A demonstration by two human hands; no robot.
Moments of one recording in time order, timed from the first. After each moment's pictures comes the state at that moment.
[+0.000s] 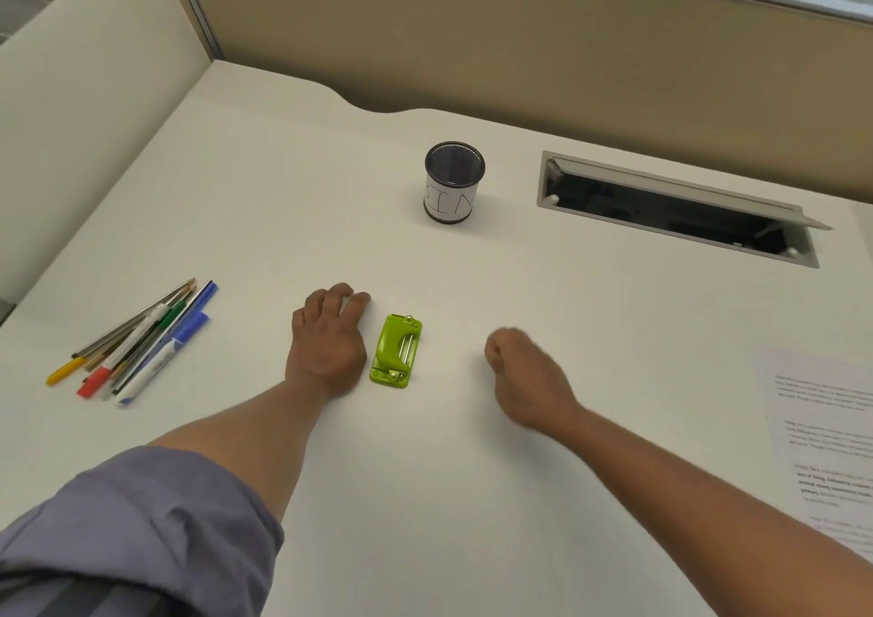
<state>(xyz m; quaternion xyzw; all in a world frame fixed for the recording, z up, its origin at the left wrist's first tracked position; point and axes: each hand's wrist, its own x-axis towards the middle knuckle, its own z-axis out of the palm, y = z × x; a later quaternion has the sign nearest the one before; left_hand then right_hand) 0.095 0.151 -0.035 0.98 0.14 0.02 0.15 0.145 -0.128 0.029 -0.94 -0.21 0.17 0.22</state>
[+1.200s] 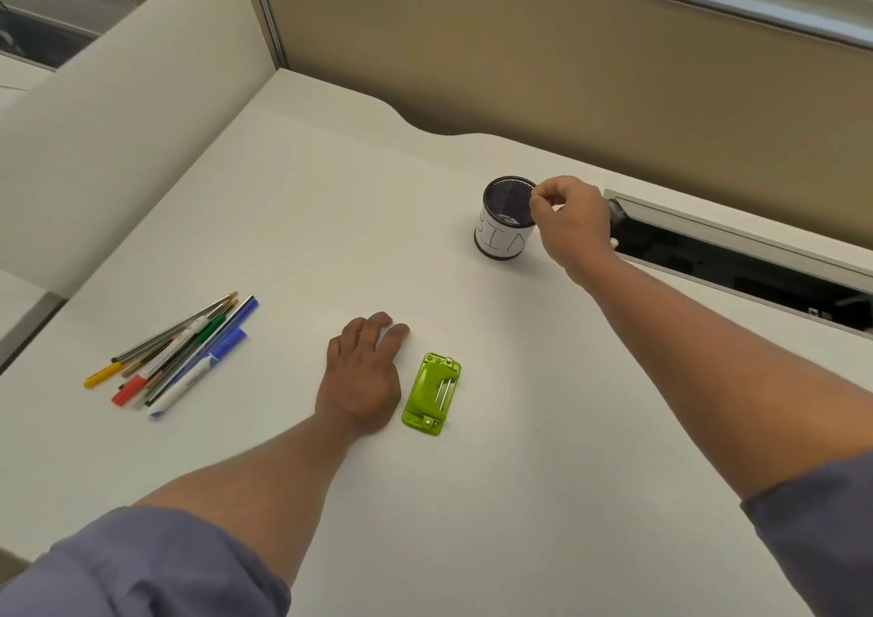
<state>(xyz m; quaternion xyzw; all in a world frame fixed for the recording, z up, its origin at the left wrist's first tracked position) 0.096 0.152 -0.034 0.98 0.15 0.01 0.16 0.354 -0.023 0.082 -0.90 -0.10 0.00 0.43</state>
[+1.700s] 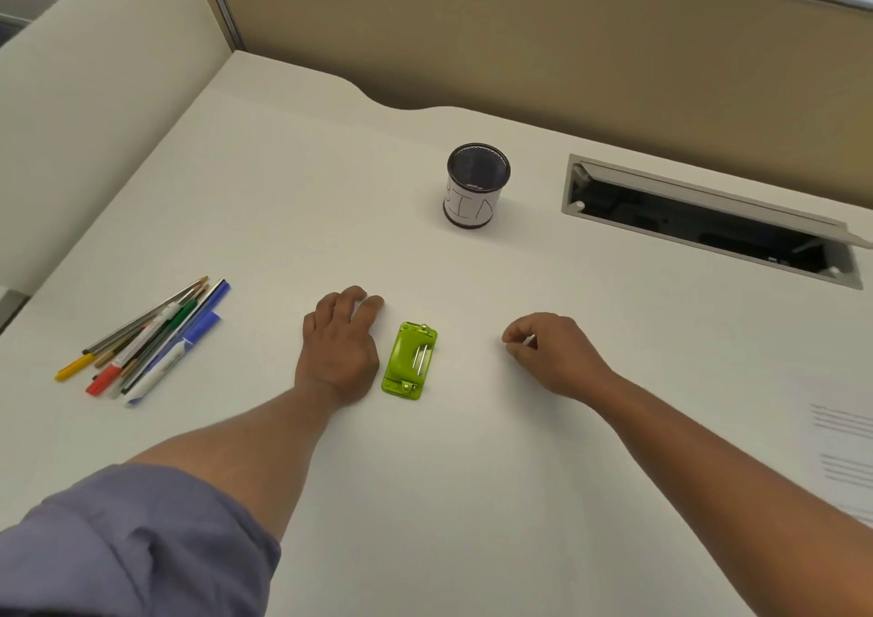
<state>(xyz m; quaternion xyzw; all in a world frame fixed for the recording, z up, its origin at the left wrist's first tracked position) 0.096 0.150 -0.035 0.98 0.15 0.02 0.16 0.205 -0.129 0.030 -0.92 -0.16 0.25 0.26</state>
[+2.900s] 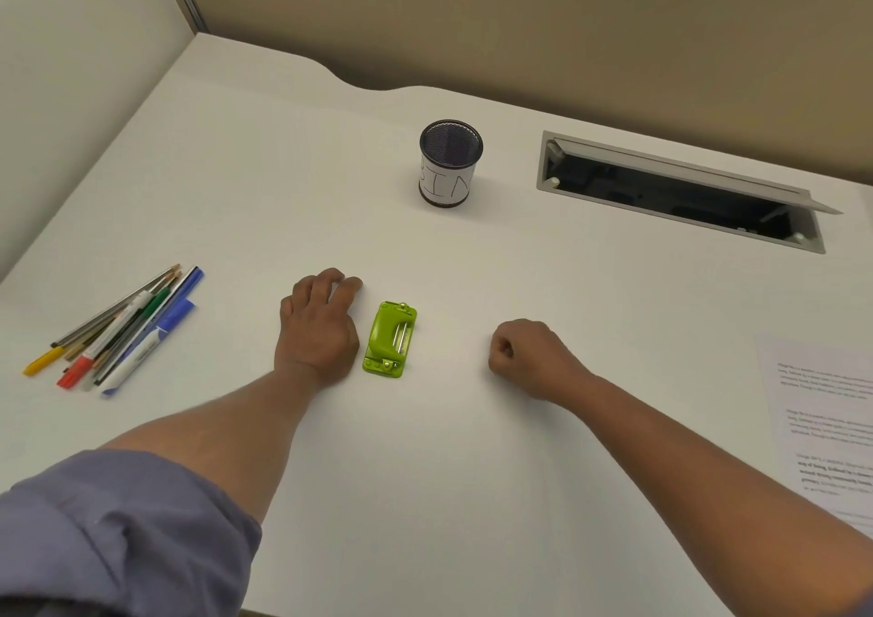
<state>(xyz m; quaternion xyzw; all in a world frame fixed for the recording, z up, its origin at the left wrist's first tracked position) 0.095 0.150 -0.036 0.97 0.15 0.04 0.17 0.176 -0.142 0.011 -0.92 -0.21 0.27 0.19</state>
